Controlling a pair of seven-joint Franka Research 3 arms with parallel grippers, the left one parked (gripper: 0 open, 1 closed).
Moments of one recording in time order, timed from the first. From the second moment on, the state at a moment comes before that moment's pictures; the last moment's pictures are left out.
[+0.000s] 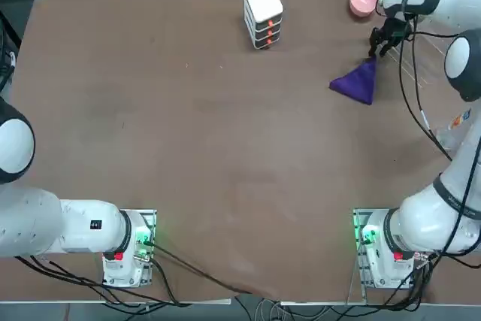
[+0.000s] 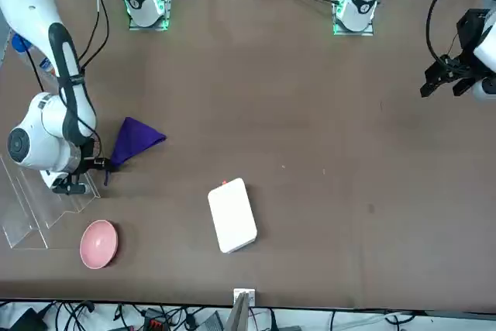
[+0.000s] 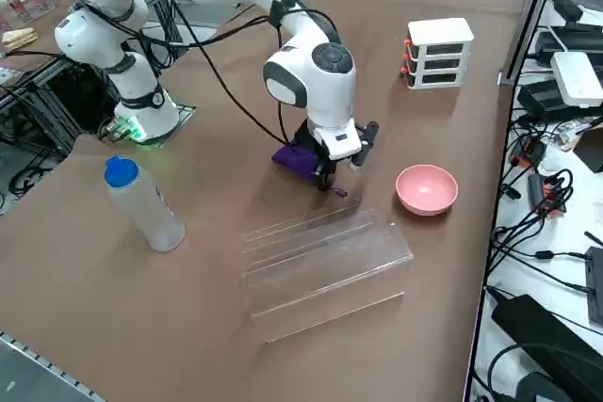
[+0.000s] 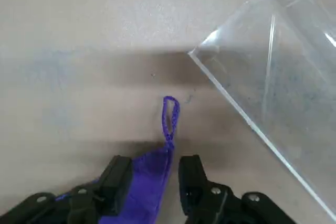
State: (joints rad) arm -0.06 0.60 -0.08 -1.77 0.11 2.25 -0.19
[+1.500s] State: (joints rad) arm -0.06 0.62 -0.08 -1.77 0.11 2.29 -0.19
